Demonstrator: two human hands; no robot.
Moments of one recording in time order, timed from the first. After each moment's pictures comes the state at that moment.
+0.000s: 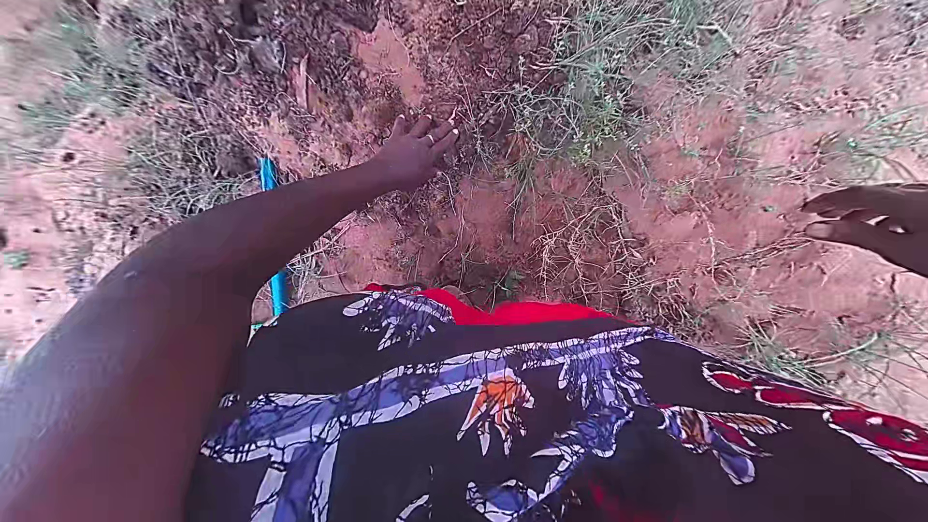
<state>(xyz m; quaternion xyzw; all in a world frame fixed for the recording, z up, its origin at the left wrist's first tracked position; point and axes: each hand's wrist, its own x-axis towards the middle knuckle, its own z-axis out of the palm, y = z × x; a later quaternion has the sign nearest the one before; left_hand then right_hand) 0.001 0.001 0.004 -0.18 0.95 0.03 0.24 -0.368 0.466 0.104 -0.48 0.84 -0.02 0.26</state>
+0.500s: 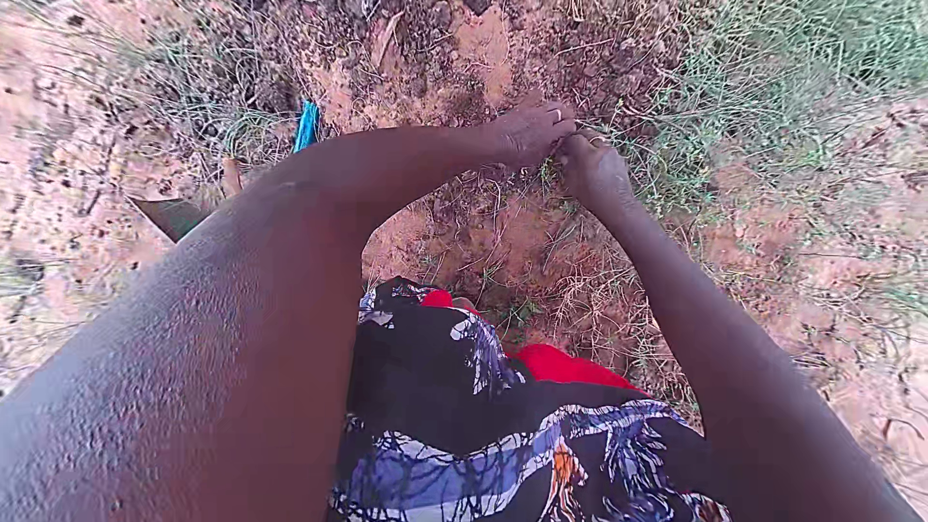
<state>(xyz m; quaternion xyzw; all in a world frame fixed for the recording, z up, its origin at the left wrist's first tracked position) -0.068 -0.016 -0.005 -0.08 0.99 0.12 0.04 -0.194 0.126 -0.007 -0.63 0.75 -0.11 0.15</state>
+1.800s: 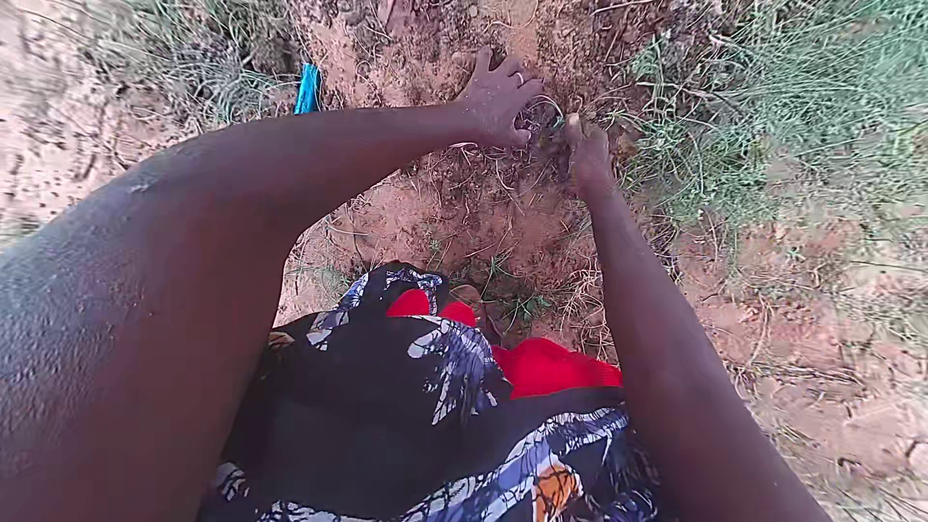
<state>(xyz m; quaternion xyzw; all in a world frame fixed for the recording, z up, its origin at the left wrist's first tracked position) -0.011 -0.027 0.007 -0.26 0.95 0.09 0.12 -0.165 0.097 -0.058 -0.37 0.72 -0.41 0.42</state>
